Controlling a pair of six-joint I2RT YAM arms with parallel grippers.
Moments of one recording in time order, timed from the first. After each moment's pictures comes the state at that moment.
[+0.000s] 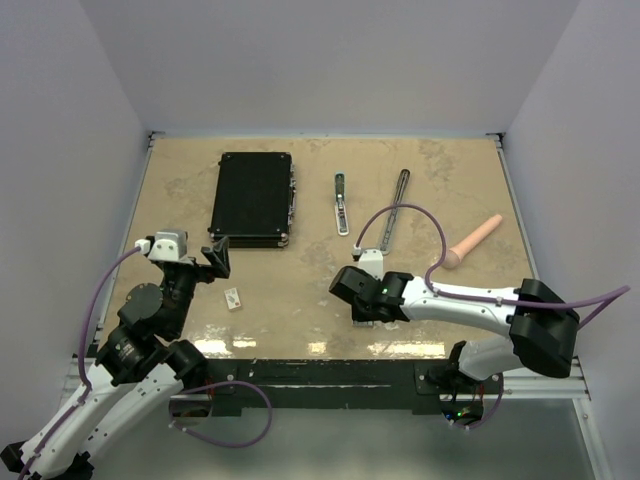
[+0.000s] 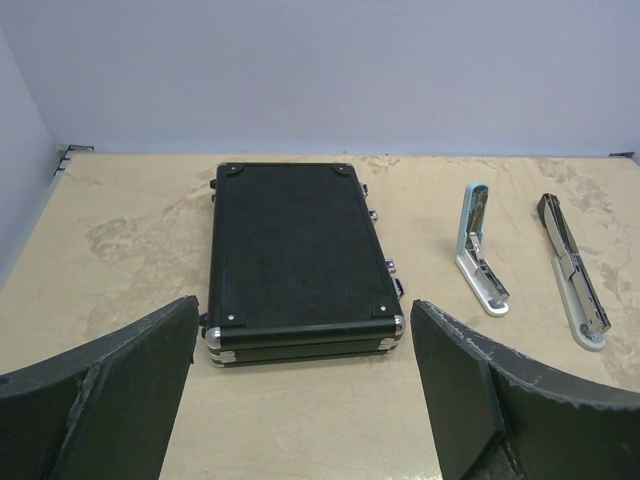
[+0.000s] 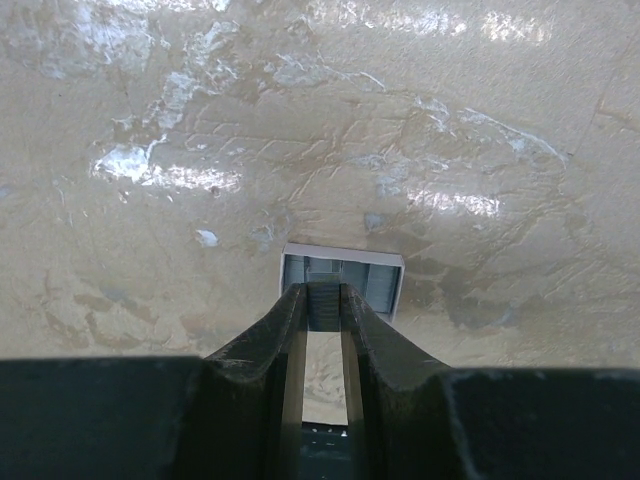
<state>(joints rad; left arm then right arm) -0.70 0.27 0.57 -0.23 -0.58 -0.08 1.10 1.38 0.82 -0.67 0.43 0.99</state>
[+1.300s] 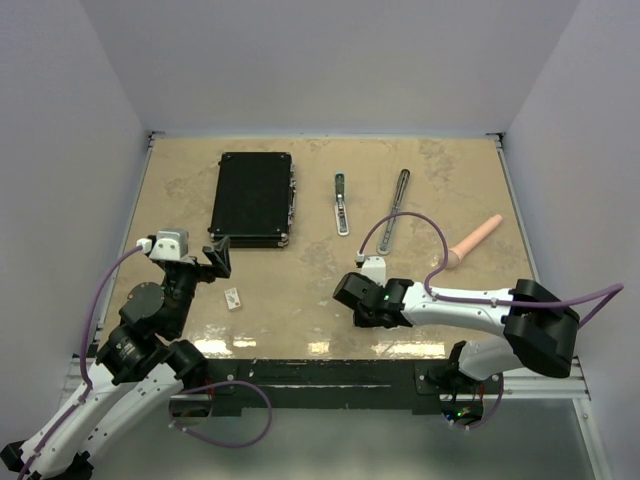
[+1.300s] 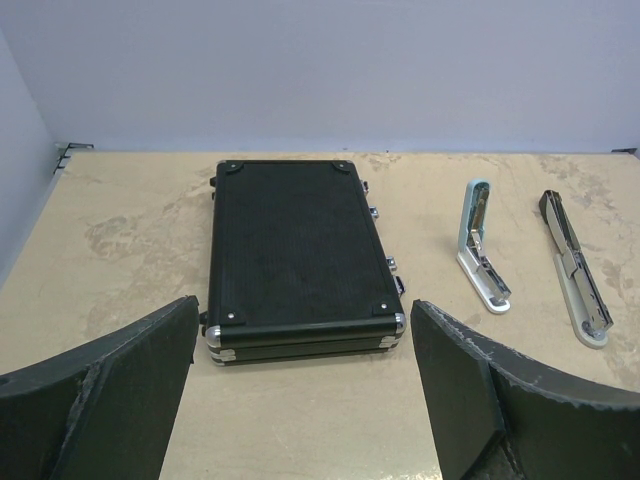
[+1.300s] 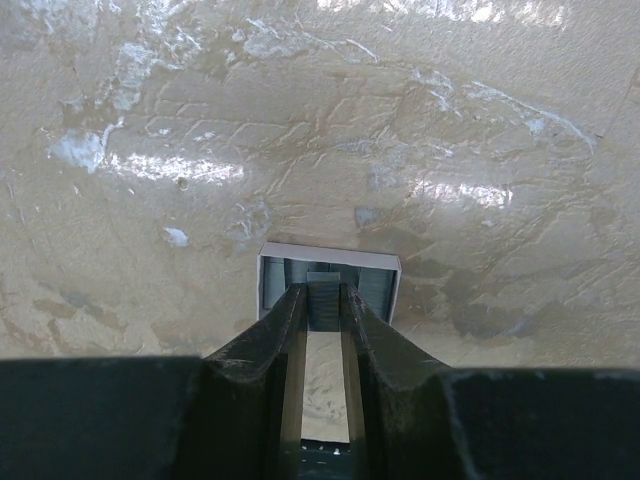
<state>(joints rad) -0.70 0.28 0.57 -0.23 -0.58 -0.08 1.10 1.38 0.73 -0.59 0.40 1.00</state>
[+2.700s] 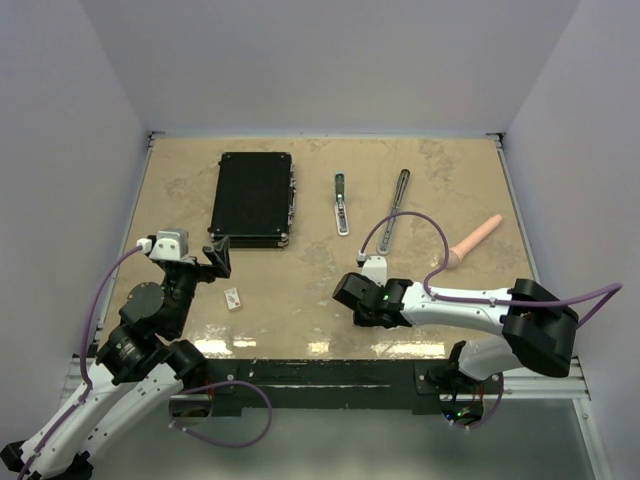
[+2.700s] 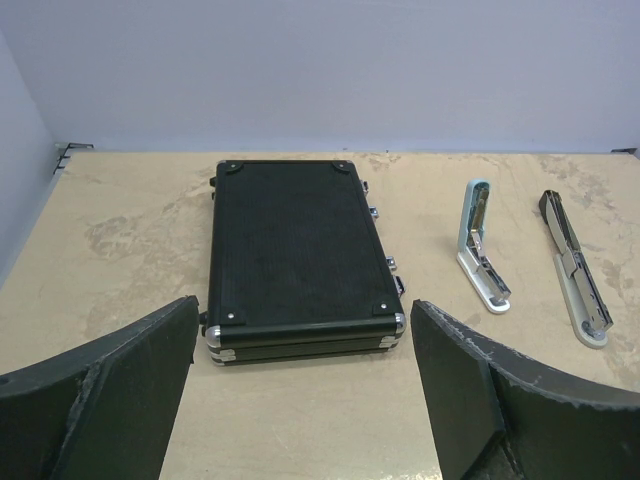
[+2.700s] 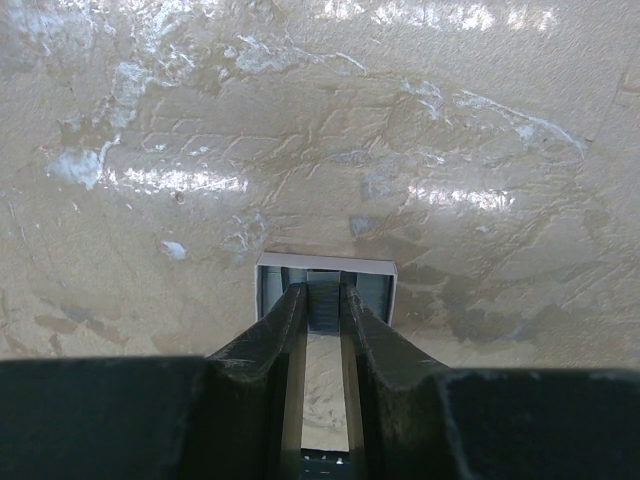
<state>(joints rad) -0.70 0.28 0.57 -0.23 -0.58 -0.08 1.10 1.39 0.73 -0.58 0.43 1.03</state>
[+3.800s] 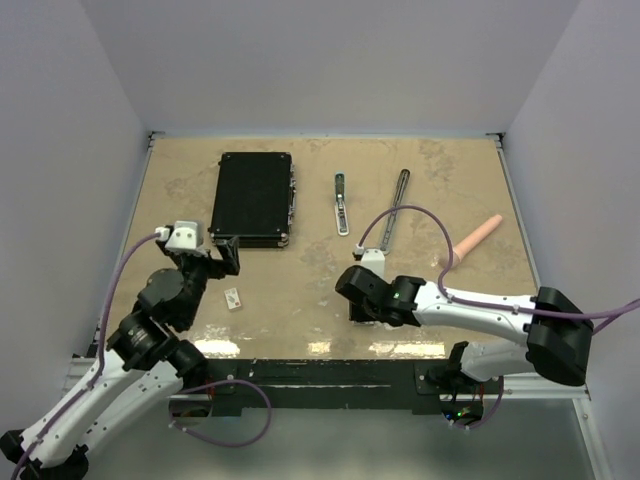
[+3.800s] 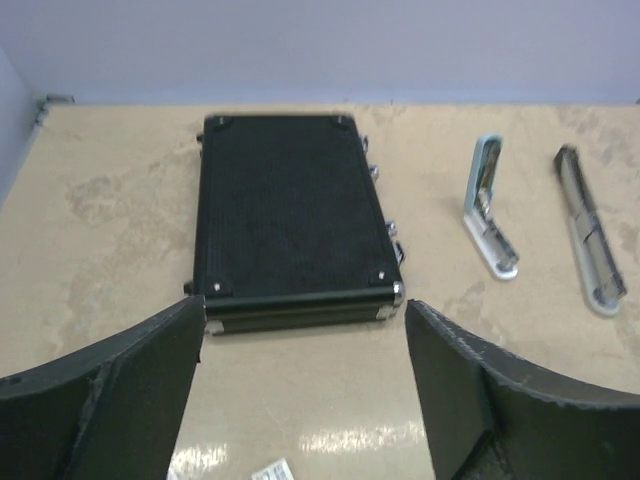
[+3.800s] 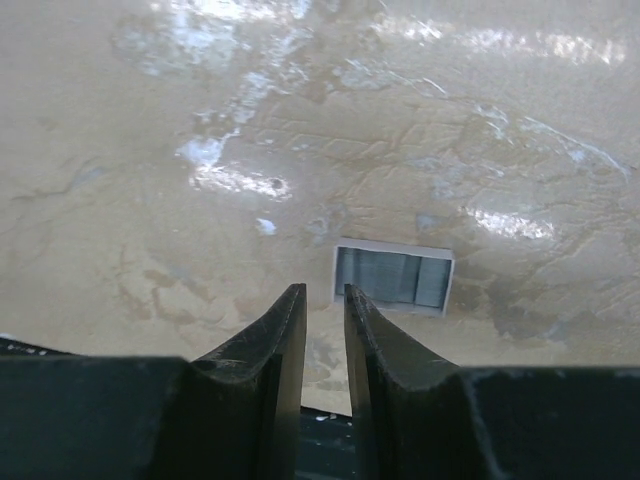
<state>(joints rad) -0.70 0.37 0.57 -0.24 -0.57 -0.12 1.10 1.30 0.77 -0.57 0.38 0.98</state>
